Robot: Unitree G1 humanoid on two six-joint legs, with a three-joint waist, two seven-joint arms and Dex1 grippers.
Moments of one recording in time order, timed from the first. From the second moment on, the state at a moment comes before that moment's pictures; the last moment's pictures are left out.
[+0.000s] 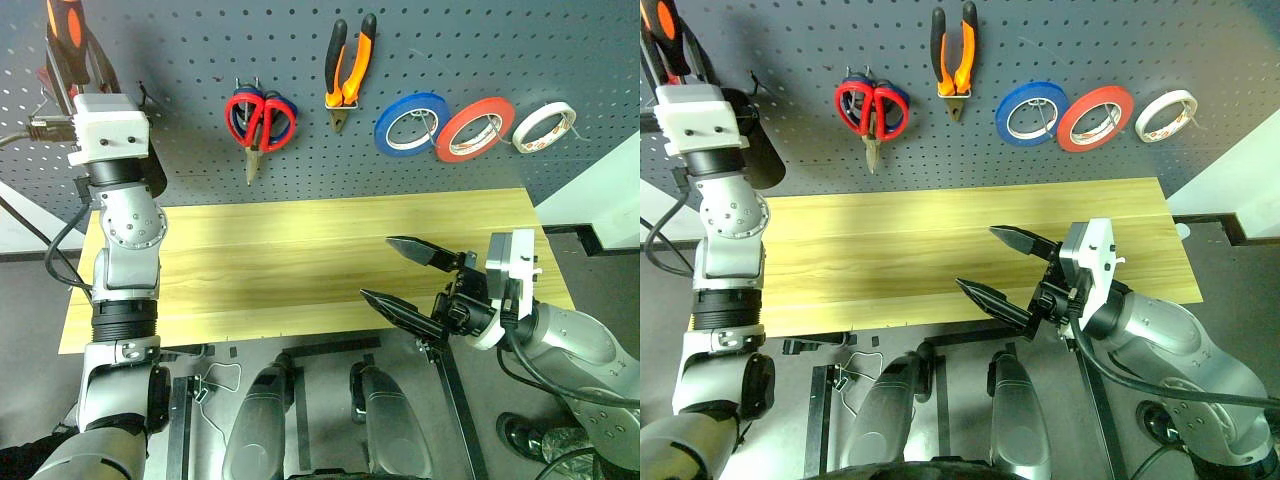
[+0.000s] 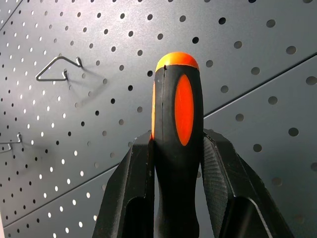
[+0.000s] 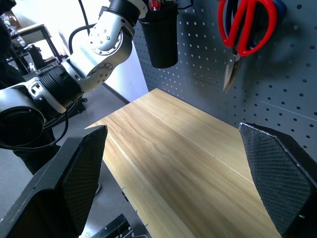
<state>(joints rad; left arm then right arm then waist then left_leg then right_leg) -0.67 0.44 0.22 0.18 0.38 -0.40 0.42 -0.01 -0.69 -0.15 -0.81 0.93 0.56 0.56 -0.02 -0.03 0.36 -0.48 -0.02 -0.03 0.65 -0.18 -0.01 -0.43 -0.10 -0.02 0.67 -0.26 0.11</state>
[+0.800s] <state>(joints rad) -0.76 0.34 0.16 -0.13 0.27 -0.31 0.33 -0.05 -0.67 -0.13 -0.78 0.91 0.54 0.60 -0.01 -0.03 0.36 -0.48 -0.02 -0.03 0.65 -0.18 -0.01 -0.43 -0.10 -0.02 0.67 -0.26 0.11</state>
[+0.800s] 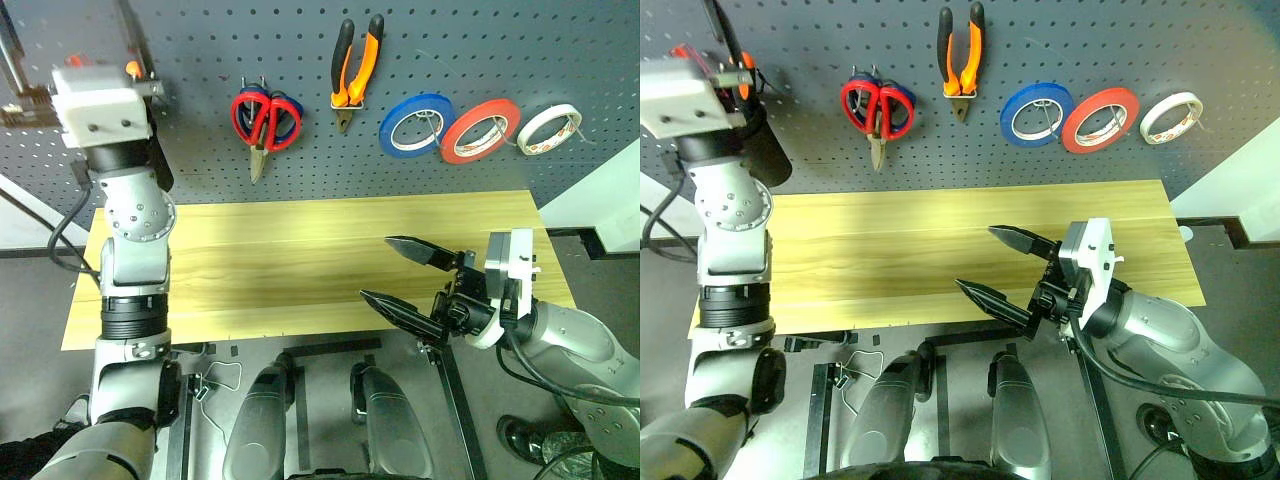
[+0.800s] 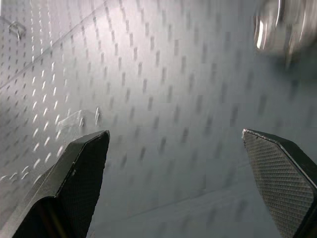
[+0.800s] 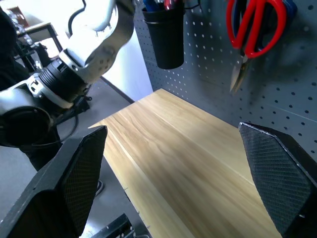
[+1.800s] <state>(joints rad) -0.05 0.42 -0.20 0.22 -0.19 0.19 -0.62 0.34 -0.37 0.06 -0.31 0.25 0.15 0.42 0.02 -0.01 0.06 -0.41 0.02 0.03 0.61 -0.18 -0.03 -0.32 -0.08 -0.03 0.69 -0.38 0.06</state>
